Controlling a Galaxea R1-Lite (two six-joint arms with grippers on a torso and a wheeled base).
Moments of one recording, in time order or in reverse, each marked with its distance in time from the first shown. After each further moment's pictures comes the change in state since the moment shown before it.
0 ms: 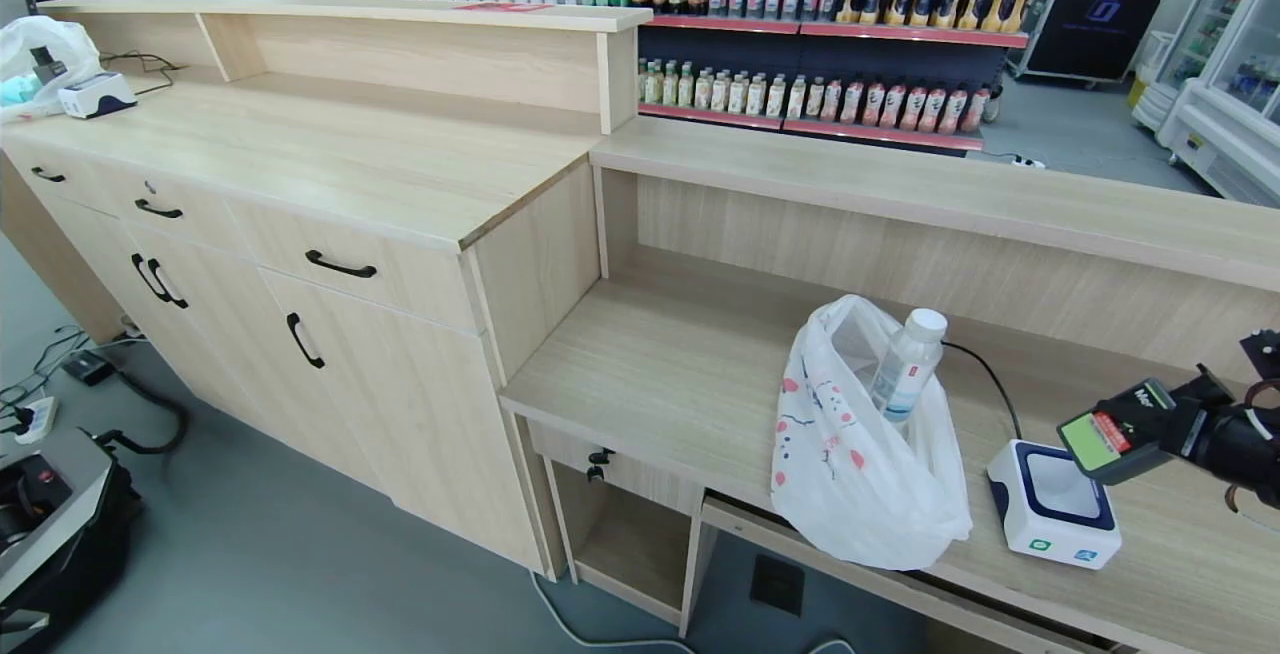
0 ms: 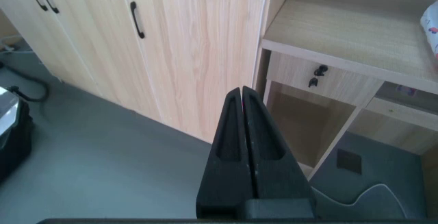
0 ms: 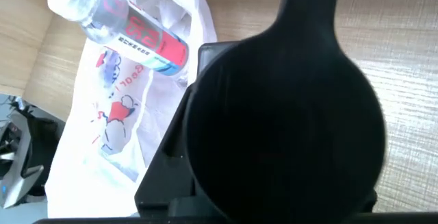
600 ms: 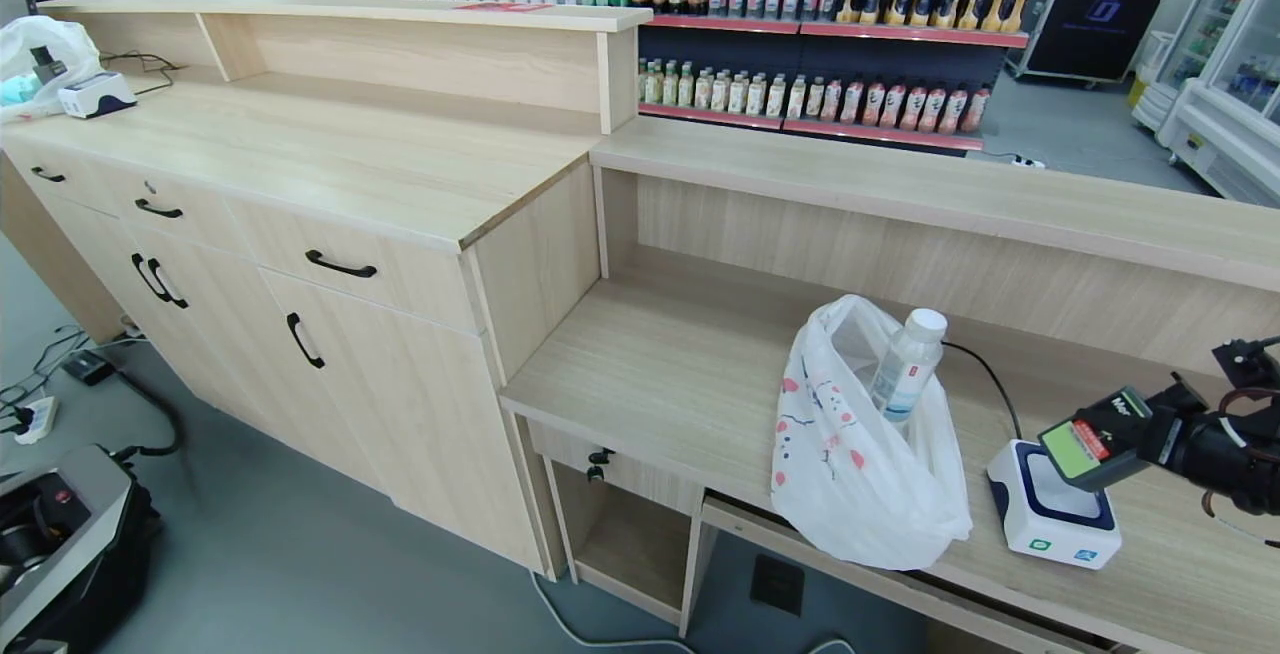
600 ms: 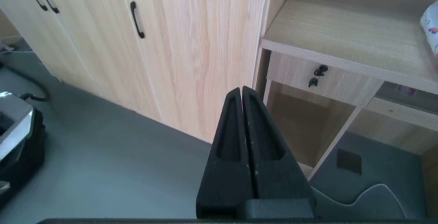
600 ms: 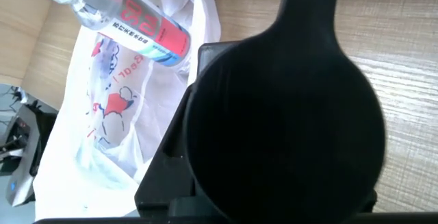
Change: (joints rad) left arm 0.000 0.000 0.000 0.000 0.000 0.000; right arm 0.032 0.051 0.011 -0.049 0.003 -0.007
